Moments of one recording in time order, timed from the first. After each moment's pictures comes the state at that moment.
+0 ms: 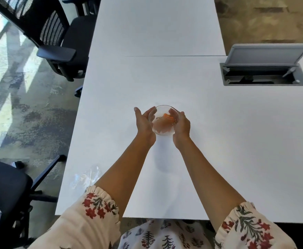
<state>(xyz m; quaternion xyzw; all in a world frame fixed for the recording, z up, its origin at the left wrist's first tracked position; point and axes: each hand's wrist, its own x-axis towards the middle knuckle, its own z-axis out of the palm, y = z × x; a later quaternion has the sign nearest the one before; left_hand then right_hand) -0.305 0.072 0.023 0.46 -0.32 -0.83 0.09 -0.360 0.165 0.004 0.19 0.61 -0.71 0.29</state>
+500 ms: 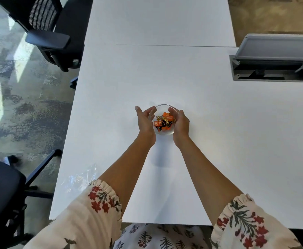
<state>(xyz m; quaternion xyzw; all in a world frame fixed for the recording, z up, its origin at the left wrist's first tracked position) -0.310 0.055 -0.028 0.49 -0.34 -0.80 0.09 -0.370 0.142 -0.049 0.19 0.64 -0.69 0.29</state>
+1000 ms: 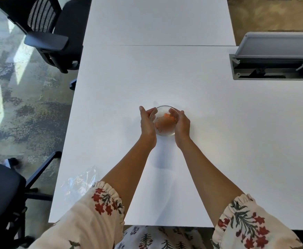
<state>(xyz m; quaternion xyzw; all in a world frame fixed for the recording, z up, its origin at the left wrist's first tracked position) -0.312 0.061 -0.044 0.49 -0.39 -0.78 0.09 -0.373 0.147 -0.065 0.17 0.66 -0.68 0.28</state>
